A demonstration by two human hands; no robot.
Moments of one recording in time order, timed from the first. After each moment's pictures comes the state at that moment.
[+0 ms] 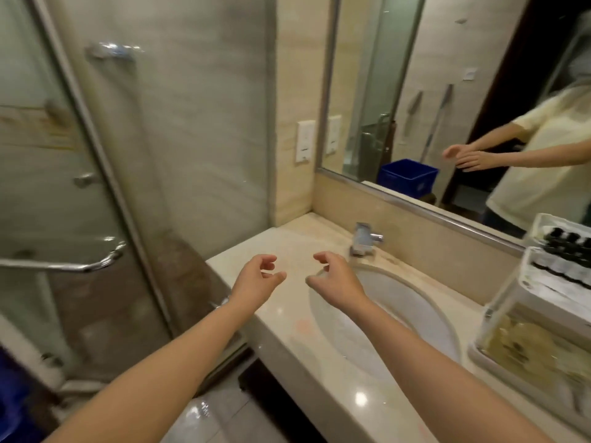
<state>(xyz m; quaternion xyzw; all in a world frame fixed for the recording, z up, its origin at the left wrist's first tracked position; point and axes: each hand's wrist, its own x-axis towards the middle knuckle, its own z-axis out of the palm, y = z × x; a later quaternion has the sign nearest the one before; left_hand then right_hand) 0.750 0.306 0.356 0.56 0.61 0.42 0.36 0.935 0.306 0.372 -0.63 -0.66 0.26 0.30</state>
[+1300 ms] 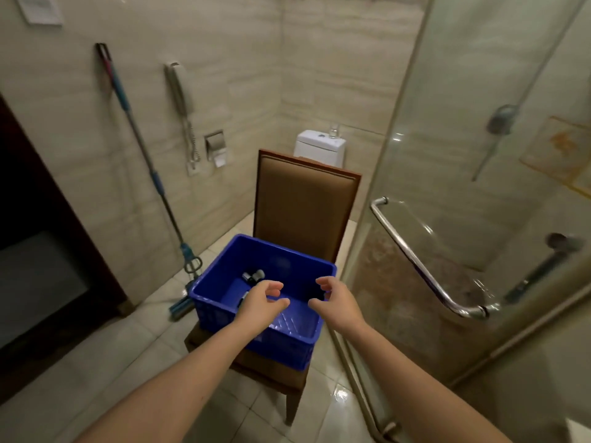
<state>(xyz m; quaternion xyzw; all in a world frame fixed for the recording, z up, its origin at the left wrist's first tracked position) 0.289 0.055 0.259 0.04 0.84 0.52 0.17 0.350 0.232 0.294 -0.16 -0.88 0.44 0.00</state>
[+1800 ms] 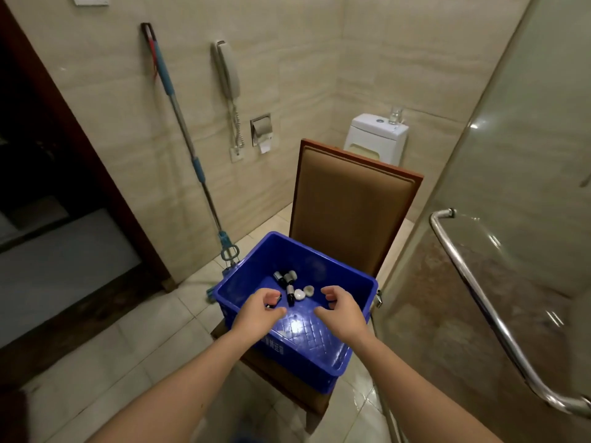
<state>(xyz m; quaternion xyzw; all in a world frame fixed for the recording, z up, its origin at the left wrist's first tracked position) 0.220 0.040 0.223 -0.06 0.85 0.50 0.16 0.241 0.242 0.239 -0.10 -0.86 0.49 -0.10</state>
